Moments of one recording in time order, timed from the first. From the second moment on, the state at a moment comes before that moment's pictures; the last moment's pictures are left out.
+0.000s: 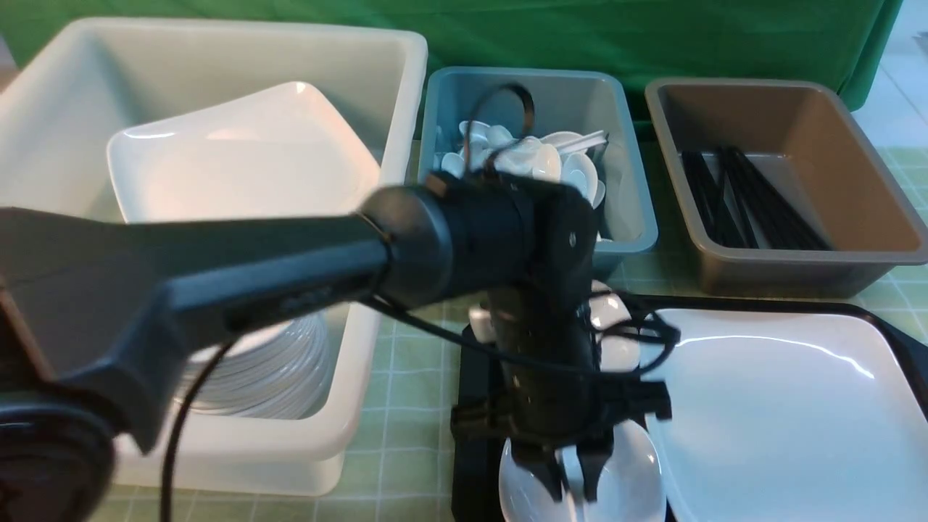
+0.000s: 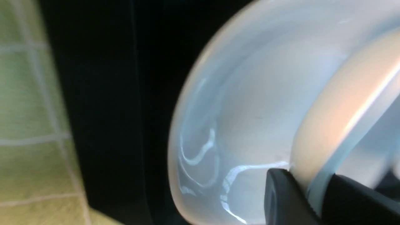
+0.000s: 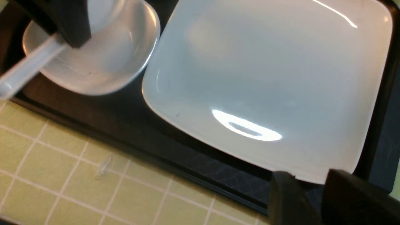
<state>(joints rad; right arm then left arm) 0.26 0.51 -0.64 0.06 1.06 -0.10 -0.81 2.01 -1.59 -0.27 1.10 -0.69</state>
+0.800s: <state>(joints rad) 0.26 0.51 -0.64 0.06 0.99 -0.07 -0.38 2.23 -2.40 -0.34 1.21 -0.42</state>
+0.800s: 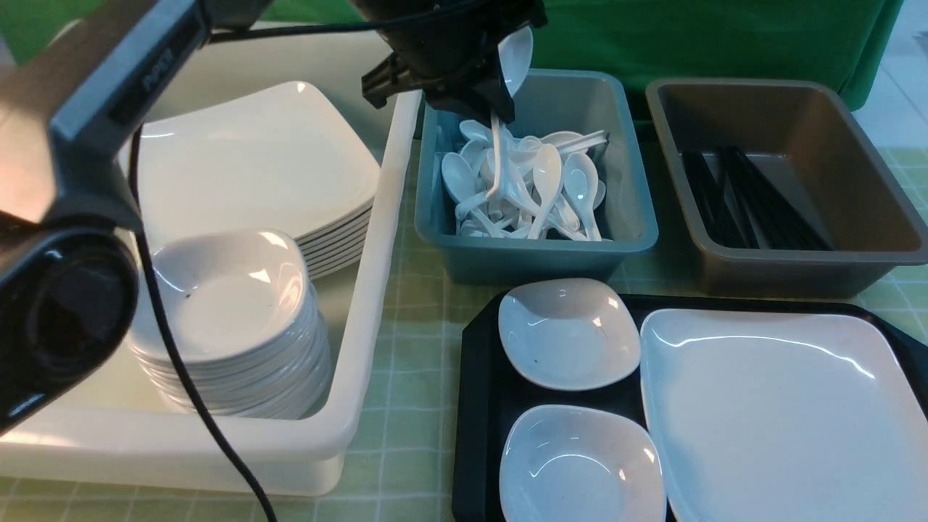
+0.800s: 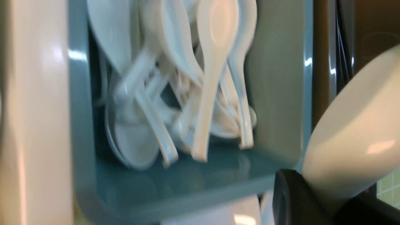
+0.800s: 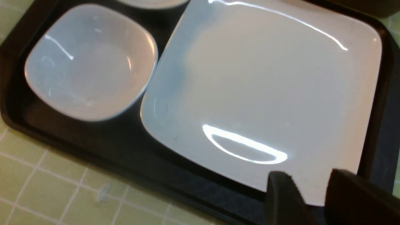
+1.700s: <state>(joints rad) 0.26 0.51 -0.64 0.06 0.98 -0.02 -0.29 2.34 -2.54 -0.68 1.22 -0.20</state>
